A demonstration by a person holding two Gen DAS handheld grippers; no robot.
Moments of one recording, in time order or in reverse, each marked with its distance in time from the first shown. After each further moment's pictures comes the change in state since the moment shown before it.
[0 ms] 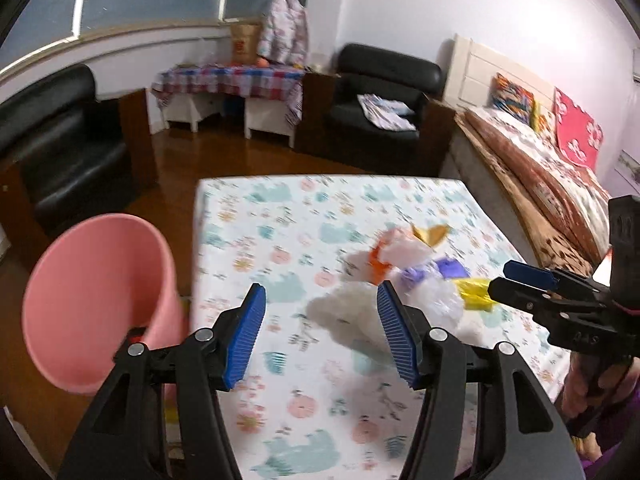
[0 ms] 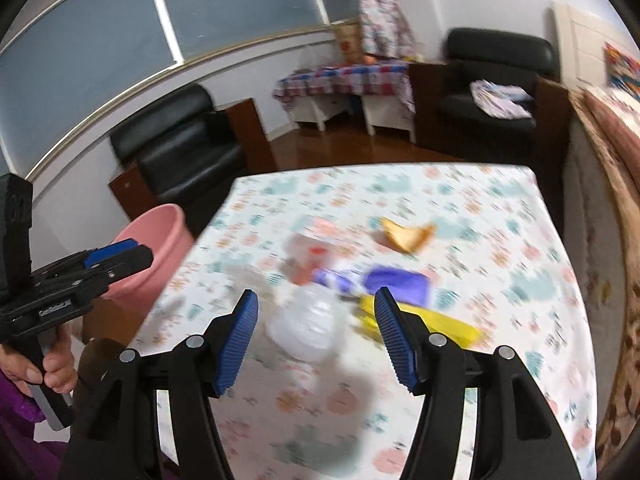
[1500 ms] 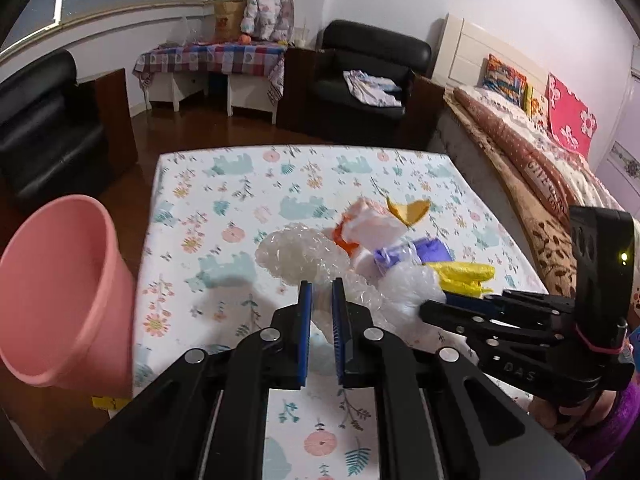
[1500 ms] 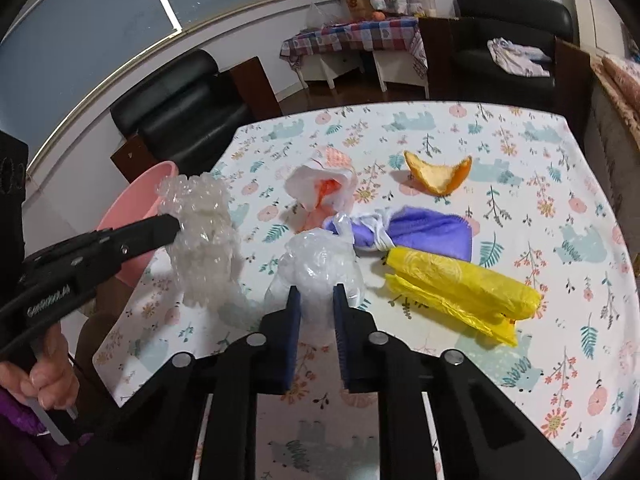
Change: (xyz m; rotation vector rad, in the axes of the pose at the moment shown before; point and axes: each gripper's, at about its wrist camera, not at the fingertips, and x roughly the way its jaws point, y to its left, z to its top) left arm 0.029 -0.021 -0.008 -0.001 0.052 -0.026; right arm 0.065 0.015 -0.013 -0.007 0.147 0.060
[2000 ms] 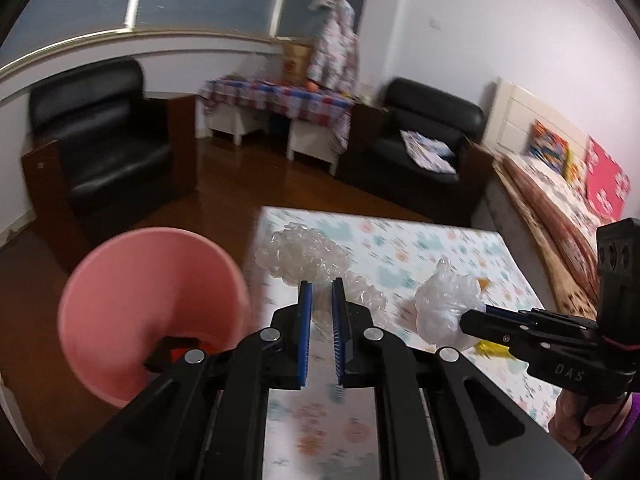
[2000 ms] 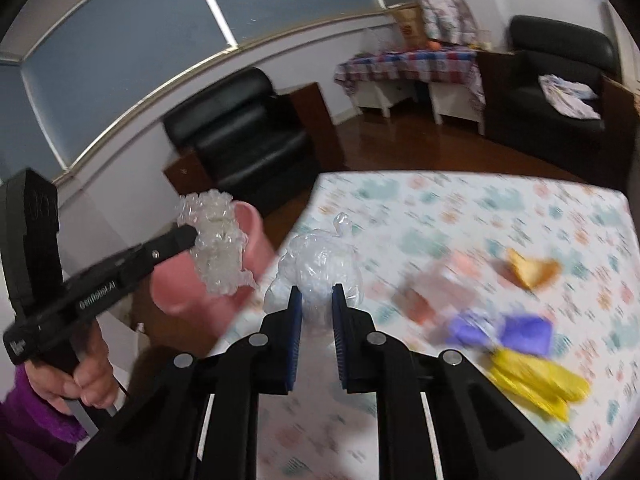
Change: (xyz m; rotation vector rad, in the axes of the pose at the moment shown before) left arm -0.070 0.087 0.018 -0.149 -0.193 0.161; right arm -0.006 0.080 0.061 -0.091 -0.083 0.179
